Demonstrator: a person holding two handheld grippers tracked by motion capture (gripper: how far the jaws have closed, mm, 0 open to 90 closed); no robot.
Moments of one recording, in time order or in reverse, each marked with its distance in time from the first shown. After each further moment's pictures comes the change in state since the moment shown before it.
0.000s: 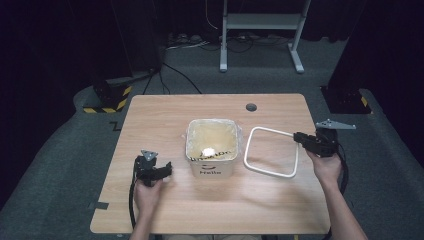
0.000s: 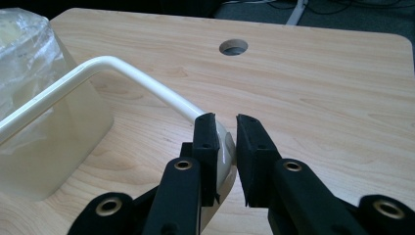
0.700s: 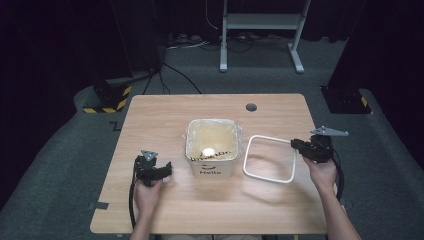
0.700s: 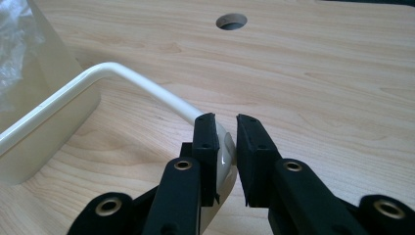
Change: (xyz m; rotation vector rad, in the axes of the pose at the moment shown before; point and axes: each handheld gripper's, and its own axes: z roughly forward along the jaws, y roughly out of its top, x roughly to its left) left arm 0.000 0.000 0.000 0.001 0.001 -0.001; right arm -0.001 -0.023 0.016 0.039 -0.019 -0.004
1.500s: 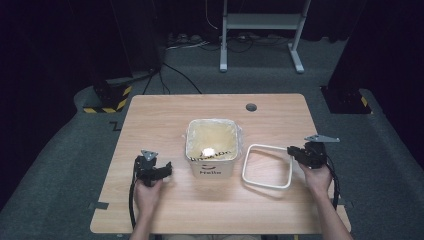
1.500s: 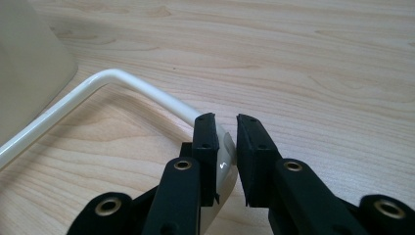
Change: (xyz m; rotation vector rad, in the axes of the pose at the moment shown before) left arm 0.000 0.000 0.000 0.000 0.001 0.002; right arm -0.006 -0.029 0.026 0.051 -0.007 0.019
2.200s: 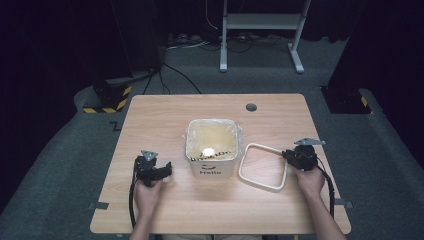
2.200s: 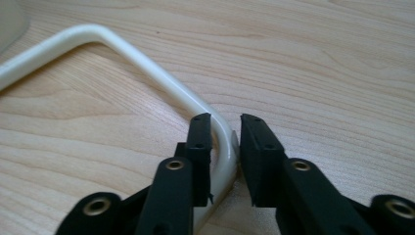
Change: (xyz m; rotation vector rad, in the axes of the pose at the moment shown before) left arm 0.000 0.000 0.000 -0.001 0.001 -0.002; right arm 0.009 -0.013 0.030 0.055 -0.088 -0.078
